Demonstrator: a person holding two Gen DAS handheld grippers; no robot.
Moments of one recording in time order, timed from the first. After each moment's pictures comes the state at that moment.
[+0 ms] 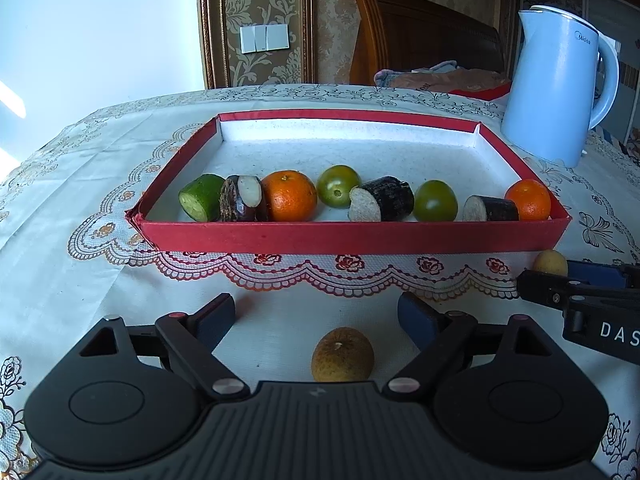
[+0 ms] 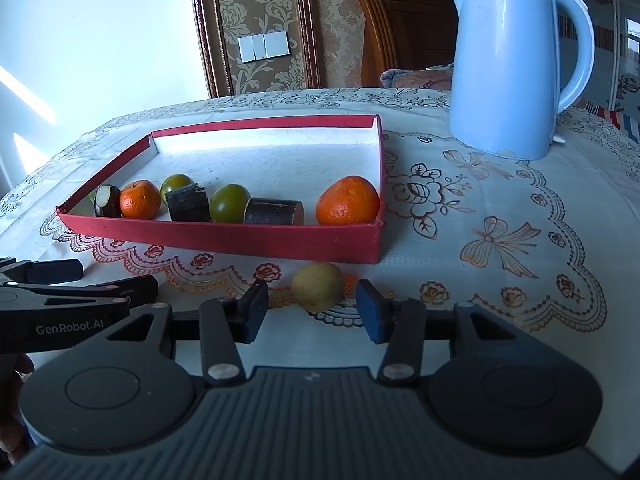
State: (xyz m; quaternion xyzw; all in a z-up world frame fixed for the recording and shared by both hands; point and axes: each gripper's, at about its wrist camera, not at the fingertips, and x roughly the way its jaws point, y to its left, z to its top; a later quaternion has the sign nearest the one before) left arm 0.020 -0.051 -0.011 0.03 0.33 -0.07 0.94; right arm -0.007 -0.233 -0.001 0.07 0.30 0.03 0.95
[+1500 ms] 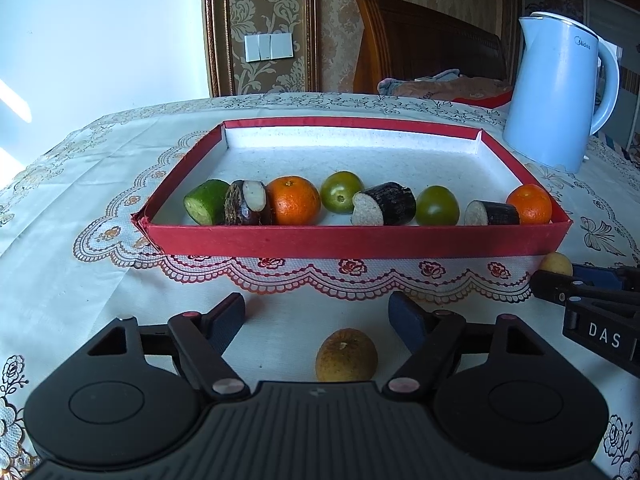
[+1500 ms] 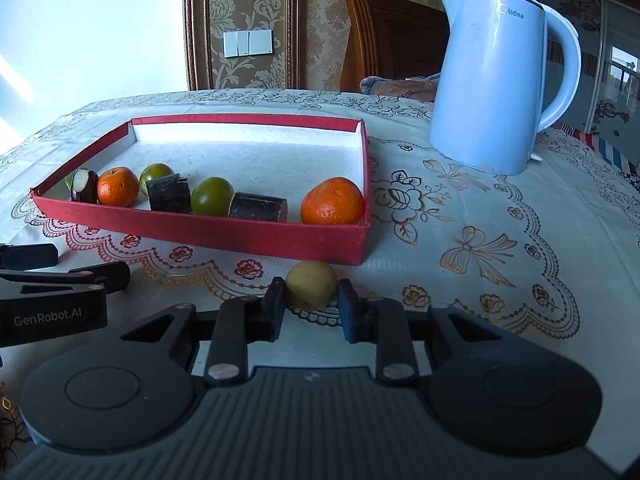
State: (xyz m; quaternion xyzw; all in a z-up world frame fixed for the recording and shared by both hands) left arm 0.017 -0.048 -0.010 0.03 0.32 -0.06 0.94; right arm -0.008 -0.221 -0.002 0.02 0.30 -0.01 0.95
